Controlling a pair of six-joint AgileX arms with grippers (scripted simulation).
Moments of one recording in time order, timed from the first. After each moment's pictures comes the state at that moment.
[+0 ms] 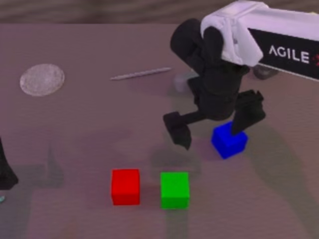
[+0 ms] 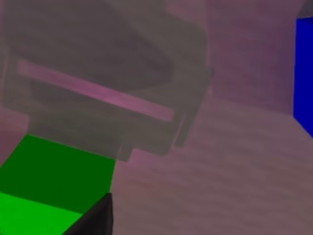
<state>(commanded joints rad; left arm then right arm) 0.02 0.00 0.00 0.00 0.00 0.00 0.62 2.14 1.71 -1.15 0.00 0.30</state>
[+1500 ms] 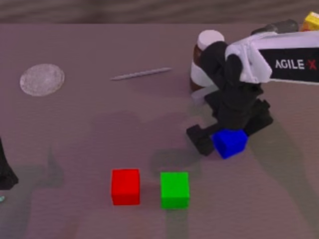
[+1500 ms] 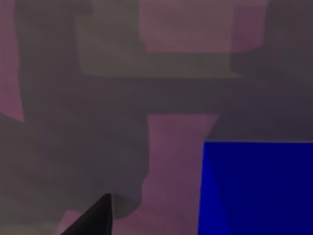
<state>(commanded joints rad) 0.02 0.00 0.00 0.00 0.00 0.00 0.48 2.27 1.55 -0.85 0.00 0.03</state>
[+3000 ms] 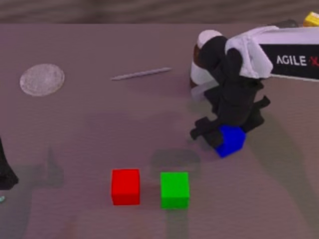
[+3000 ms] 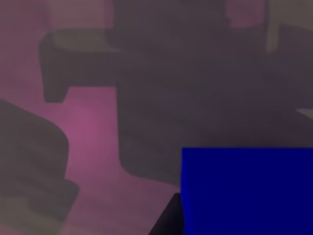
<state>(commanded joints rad) 0.02 0.00 0.00 0.00 0.00 0.00 0.49 2.23 1.59 -0.90 0.00 0.03</state>
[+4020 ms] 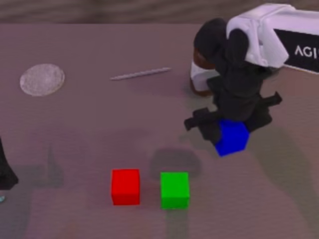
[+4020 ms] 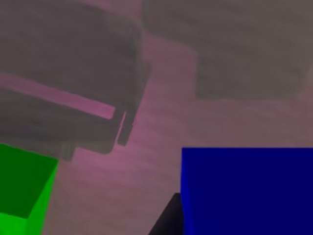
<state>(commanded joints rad) 0.02 0.00 0.00 0.00 0.00 0.00 0.56 2.05 1.57 -1.07 0.00 0.25</state>
